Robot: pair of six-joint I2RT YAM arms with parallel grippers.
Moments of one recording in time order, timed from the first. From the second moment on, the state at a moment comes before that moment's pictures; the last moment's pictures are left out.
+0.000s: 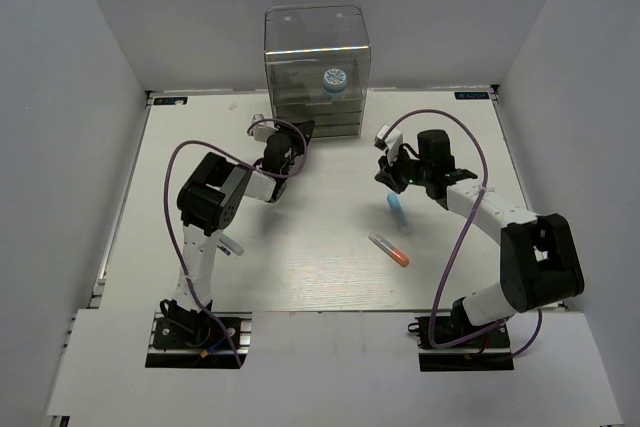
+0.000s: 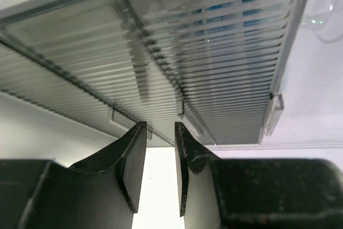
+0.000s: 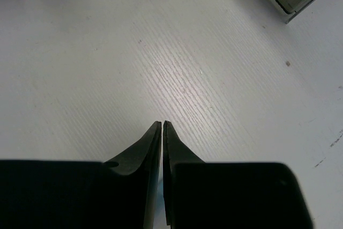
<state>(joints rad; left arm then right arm) -0.46 2.22 1.17 0.97 -0.25 -1.27 0.32 1.47 0.87 -0.02 -0.54 -0.45</state>
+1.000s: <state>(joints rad) -0.47 2.22 1.19 1.07 -0.22 -1.29 0.32 1.47 0.85 -0.04 -0.55 -0.48</state>
